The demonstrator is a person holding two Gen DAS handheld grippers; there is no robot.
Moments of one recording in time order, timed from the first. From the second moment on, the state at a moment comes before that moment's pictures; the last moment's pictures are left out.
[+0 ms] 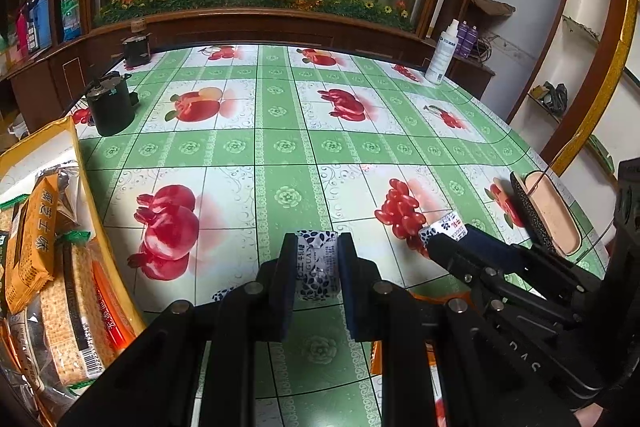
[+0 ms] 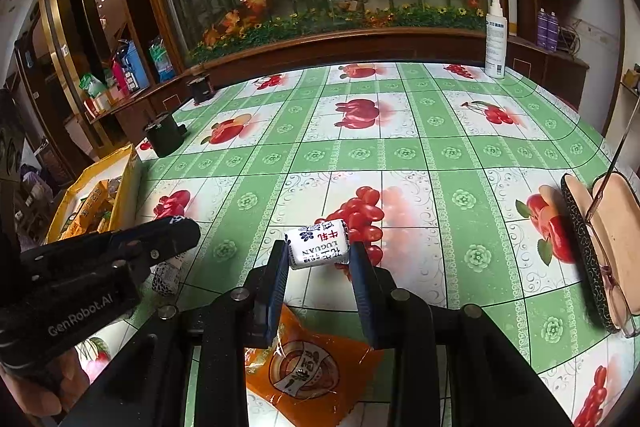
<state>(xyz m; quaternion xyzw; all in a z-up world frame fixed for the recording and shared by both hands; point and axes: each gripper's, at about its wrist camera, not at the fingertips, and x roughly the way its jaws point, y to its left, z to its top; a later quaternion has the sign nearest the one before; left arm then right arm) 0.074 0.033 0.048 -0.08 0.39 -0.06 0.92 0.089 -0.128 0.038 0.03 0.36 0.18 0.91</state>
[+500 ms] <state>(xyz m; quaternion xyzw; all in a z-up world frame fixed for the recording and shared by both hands) 0.073 0.062 0.062 -0.11 0.37 -0.04 0.92 0.082 -0.119 0.041 0.03 0.35 0.20 0.92</state>
